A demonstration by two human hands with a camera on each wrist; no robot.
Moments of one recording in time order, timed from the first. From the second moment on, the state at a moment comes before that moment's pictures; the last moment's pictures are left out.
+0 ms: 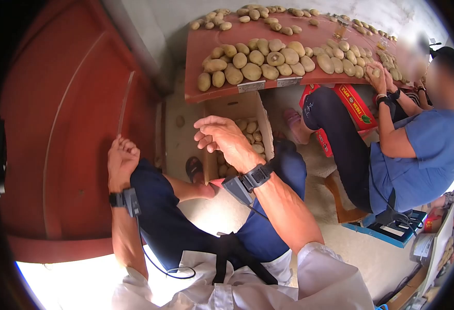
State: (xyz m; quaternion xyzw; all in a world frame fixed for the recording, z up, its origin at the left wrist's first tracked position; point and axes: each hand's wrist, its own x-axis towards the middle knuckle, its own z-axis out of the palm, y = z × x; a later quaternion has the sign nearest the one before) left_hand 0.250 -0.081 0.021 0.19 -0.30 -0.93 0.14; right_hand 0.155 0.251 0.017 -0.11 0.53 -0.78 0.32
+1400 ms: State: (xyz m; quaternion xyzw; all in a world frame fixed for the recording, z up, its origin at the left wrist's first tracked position) left_hand 0.305 0.135 -0.164 0.30 -0.54 -0.77 -0.12; right_hand 0.138 0.300 0.006 0.02 0.49 -0.86 0.15
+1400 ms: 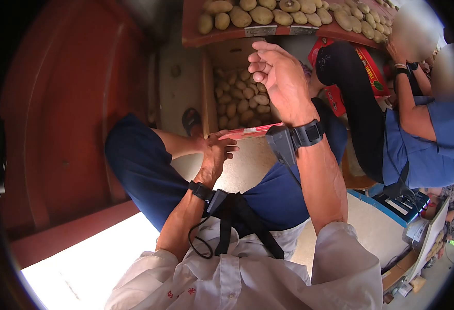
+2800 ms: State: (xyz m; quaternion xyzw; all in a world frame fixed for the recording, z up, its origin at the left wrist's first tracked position) left_hand 0.282 0.071 -0.117 0.32 -0.25 -0.91 0.08; right_hand 0.244 0.258 -0.100 0.18 0.37 -0.88 0.24
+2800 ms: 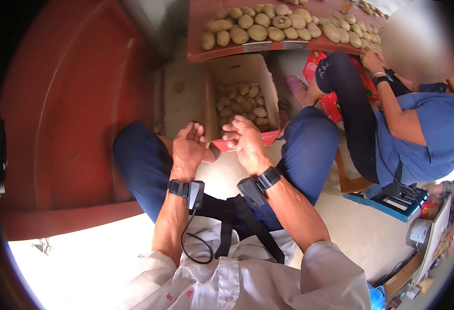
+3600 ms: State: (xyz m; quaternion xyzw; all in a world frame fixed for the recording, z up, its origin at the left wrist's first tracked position) left_hand 0.330 0.058 -0.241 0.23 -0.32 -0.92 0.05; right_hand 0.244 0.299 -0.178 0.18 0.53 -0.78 0.28
